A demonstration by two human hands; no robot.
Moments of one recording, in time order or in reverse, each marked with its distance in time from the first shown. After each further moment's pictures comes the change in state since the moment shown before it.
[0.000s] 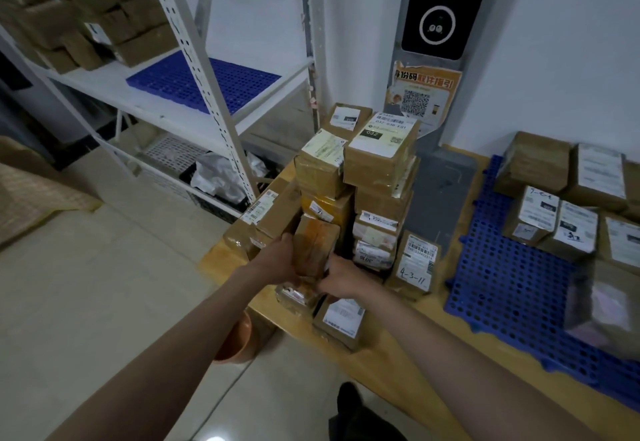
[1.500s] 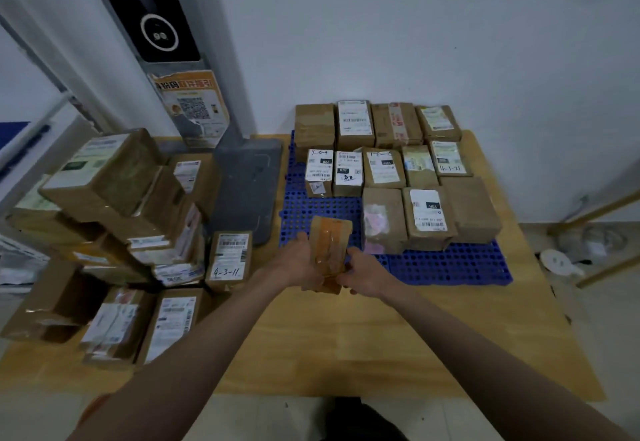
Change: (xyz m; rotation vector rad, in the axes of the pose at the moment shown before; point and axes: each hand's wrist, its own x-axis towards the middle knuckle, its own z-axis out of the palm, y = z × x) left_hand -0.031 0.382 0.140 0.137 -0.203 0.447; right_hand -0.220 0.298 -0.159 0.222 0.431 0.259
